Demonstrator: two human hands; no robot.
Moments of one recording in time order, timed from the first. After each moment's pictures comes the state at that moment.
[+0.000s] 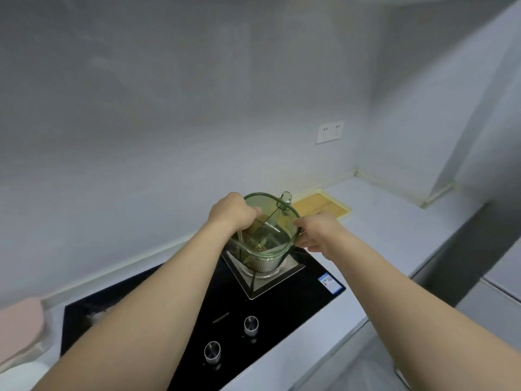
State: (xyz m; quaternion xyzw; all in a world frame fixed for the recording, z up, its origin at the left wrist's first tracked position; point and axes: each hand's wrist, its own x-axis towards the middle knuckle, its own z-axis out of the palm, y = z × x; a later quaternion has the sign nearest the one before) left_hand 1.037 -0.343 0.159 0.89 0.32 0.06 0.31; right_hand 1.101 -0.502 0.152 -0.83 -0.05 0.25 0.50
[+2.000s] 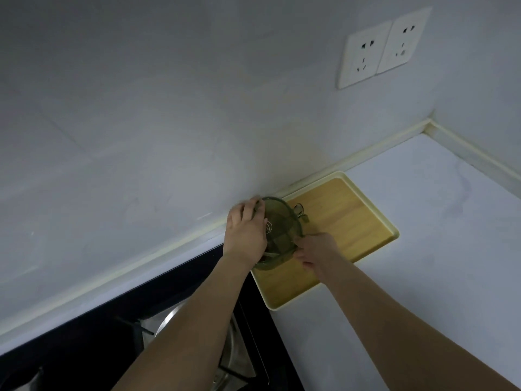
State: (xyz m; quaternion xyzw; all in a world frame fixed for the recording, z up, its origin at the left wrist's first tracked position) left_hand 1.488 -0.260 -0.113 0.96 0.28 0.02 0.07; right_hand 1.572 -0.393 -0.106 -0.75 0.06 0.44 0.50
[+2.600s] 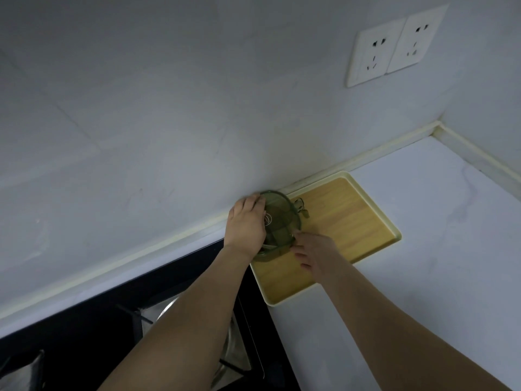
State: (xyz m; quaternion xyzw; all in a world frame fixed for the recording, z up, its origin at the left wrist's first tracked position) left_hand 1.493 -0.255 -0.108 0.95 0.29 0.04 0.10; right_hand 1.565 -0.393 -0.095 -0.68 0.11 0.49 0.53
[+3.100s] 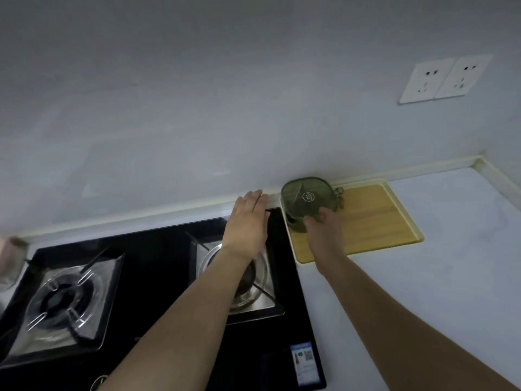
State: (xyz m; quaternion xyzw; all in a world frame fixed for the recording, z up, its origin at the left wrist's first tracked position) left_hand 1.339 -0.308 -0.044 0.92 0.35 0.14 0.09; right_hand 1.448 -0.417 -0.021 -0.79 -0.12 0.30 0.53
